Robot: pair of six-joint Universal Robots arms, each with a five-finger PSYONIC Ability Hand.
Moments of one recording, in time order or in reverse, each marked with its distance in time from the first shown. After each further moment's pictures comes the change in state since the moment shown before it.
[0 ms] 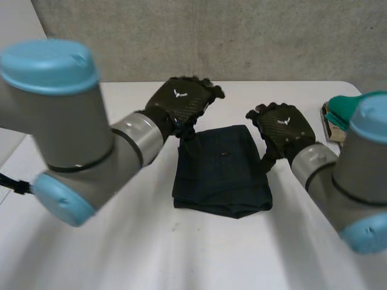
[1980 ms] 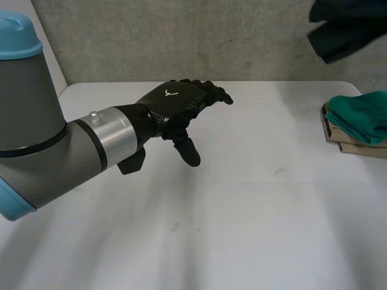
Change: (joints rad) left arm 0.103 0.101 -0.052 -0.118 0.264 -0.126; right arm -0.578 0.572 -1.028 -0.404 -0.427 0.087; left_hand 0.000 0.000 0.000 0.000 0.000; right_hand 0.726 0.957 0.953 0.958 0.854
